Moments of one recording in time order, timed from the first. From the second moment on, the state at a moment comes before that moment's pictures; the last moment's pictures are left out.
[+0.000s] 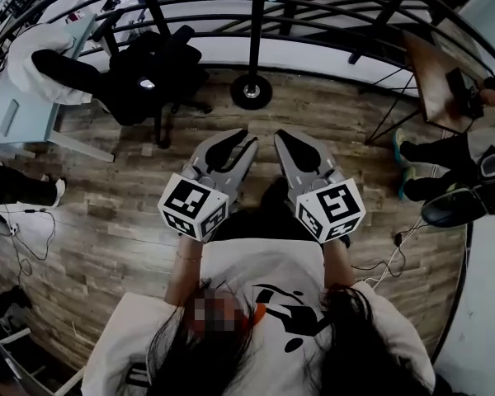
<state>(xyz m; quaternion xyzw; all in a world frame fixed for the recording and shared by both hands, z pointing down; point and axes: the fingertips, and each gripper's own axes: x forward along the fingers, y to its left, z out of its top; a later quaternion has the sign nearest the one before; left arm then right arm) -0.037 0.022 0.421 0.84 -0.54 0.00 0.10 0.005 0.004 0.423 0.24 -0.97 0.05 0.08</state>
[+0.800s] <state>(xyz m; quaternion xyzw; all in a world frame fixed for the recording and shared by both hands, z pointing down) 0.009 0.020 0.425 0.86 -0.50 0.02 0.10 0.042 0.002 0.431 0.27 -0.96 0.05 0.08</state>
